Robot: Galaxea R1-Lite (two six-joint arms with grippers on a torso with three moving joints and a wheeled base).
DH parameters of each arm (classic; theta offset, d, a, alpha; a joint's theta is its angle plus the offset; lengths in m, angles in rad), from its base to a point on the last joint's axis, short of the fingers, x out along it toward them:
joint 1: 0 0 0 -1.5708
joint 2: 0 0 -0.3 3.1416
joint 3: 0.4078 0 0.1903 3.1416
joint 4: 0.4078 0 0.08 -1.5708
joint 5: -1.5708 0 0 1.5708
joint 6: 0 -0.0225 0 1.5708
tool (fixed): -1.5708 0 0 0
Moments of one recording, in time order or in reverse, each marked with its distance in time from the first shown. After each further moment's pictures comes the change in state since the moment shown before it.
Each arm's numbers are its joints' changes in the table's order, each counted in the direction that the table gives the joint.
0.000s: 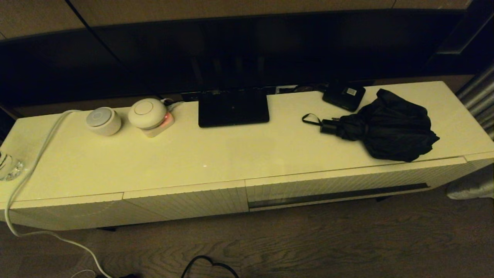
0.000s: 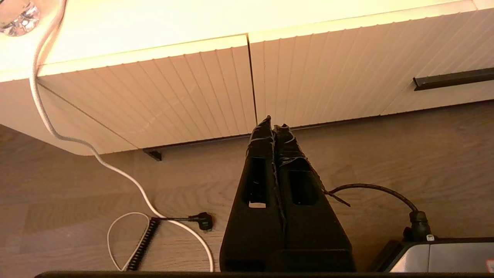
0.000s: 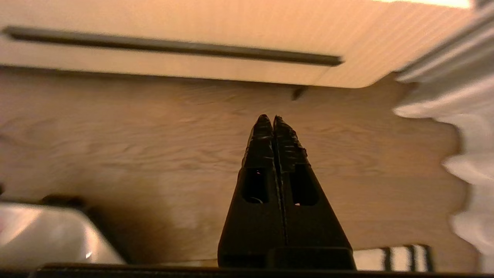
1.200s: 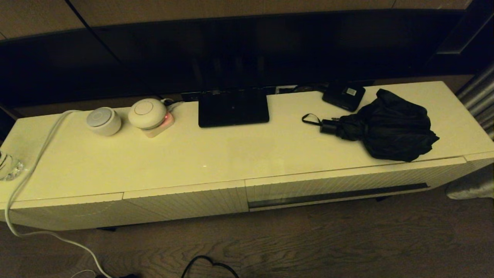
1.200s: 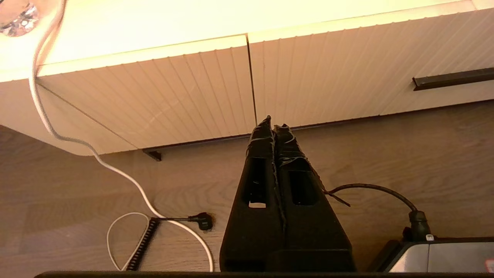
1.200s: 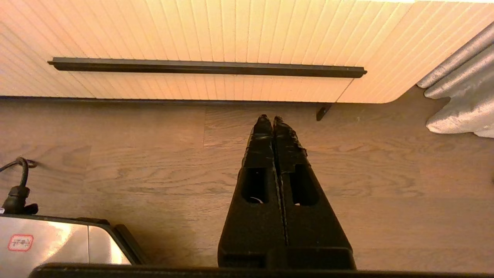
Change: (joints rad) left arm 0.000 0.000 0.000 0.000 0.000 0.000; right arm 0.019 -0.243 -0.174 -0.068 -0.037 -0.088
